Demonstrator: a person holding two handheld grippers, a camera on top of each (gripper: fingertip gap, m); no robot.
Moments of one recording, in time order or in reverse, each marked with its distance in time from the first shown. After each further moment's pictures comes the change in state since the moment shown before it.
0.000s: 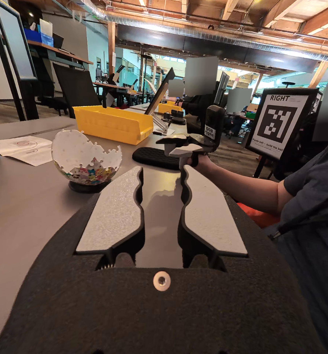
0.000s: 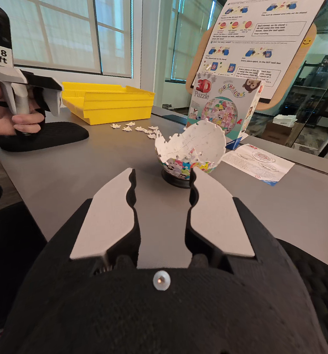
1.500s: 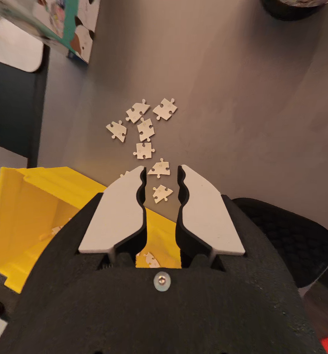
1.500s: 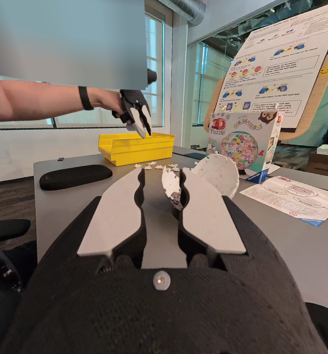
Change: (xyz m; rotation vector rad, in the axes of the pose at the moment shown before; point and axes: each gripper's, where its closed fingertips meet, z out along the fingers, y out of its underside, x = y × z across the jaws) left arm -0.245 -0.014 -0.081 -1.287 -0.403 0.180; right arm 0.013 -0.024 0.021 0.253 -0.165 0.131
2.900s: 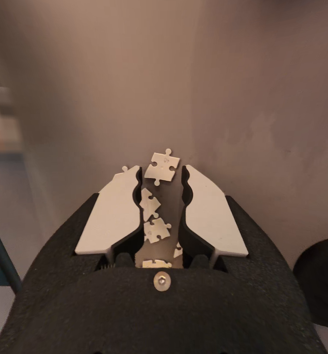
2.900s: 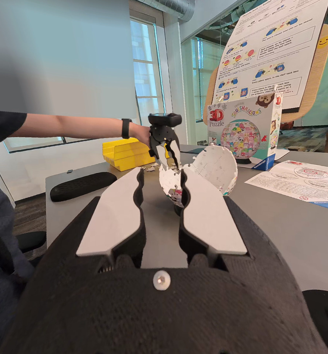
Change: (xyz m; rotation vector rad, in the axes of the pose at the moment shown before) left arm 0.005 -0.033 0.129 -0.034 0.217 0.362; right arm 0.015 0.004 -0.002 0.004 0.005 0.141
